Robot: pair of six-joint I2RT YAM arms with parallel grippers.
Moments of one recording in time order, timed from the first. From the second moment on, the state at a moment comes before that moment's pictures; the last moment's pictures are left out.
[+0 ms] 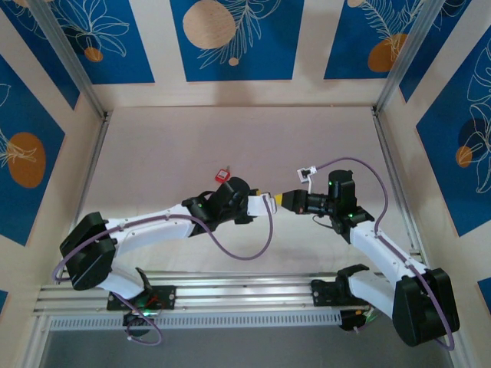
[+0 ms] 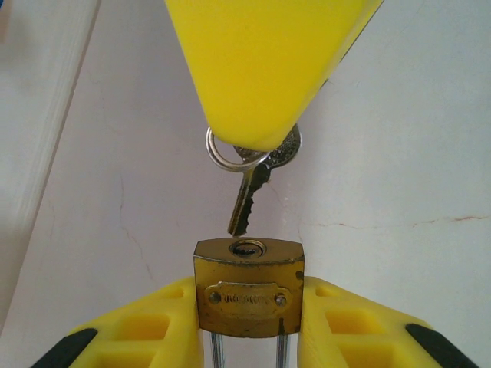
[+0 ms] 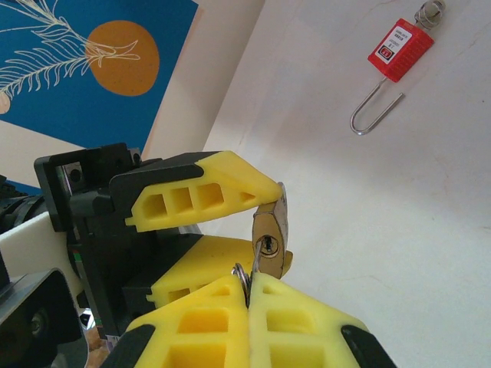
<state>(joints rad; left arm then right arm) -1.01 1.47 0.95 -0.10 -0.10 0.67 0.26 1.01 0.47 0.08 -0.93 0.66</state>
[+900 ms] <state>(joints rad) -1.01 1.47 0.95 -0.10 -0.11 0.68 0.28 1.03 0.47 0.09 -0.93 0.66</state>
